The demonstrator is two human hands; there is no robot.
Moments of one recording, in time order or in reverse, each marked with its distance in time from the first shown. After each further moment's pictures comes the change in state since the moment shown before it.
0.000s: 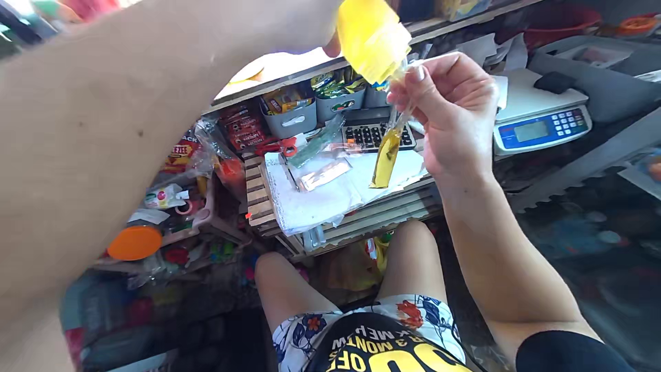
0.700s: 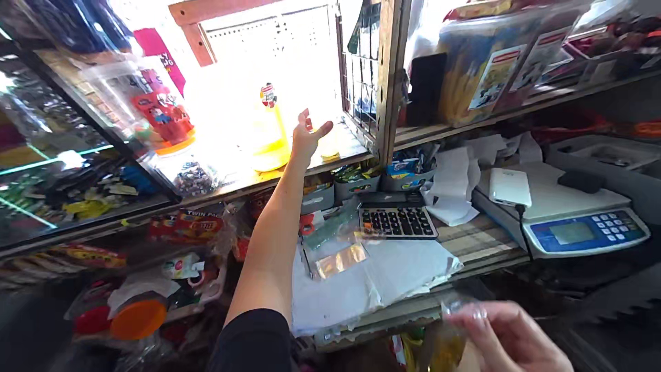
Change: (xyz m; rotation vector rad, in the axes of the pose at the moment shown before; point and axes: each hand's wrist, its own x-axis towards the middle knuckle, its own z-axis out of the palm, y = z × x) left_hand 0.085 -0.175 0.128 -0.921 0.737 -0.457; right_hand -0.114 0.019 -0.055 -0.066 0.080 0.095
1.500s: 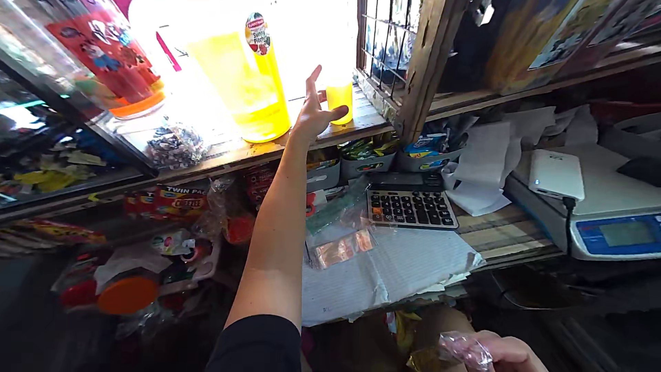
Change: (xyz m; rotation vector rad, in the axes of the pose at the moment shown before) left_hand -0.004 -0.022 0.001 0.001 -0.197 -0.050; right_hand -0.025 0.036 0.009 0.132 -0.048 0.017
